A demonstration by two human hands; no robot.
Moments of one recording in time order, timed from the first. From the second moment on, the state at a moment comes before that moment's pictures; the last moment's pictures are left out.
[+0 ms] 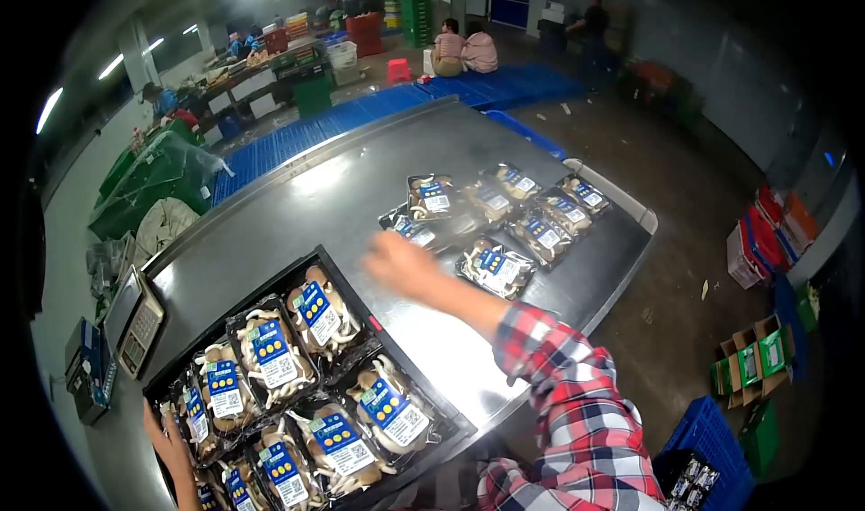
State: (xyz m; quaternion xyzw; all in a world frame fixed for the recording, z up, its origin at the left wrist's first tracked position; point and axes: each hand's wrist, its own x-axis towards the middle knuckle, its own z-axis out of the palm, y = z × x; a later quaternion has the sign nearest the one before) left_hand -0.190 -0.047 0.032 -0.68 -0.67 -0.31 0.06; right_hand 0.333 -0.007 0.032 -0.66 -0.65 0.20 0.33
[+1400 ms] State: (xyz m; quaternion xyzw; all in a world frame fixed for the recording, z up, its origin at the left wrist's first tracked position) left_hand -0.276 -0.037 0.100 -0.59 -0.70 -0.38 -0.13; right_hand 0.170 -0.108 0.076 -0.29 -0.87 0.39 0.07
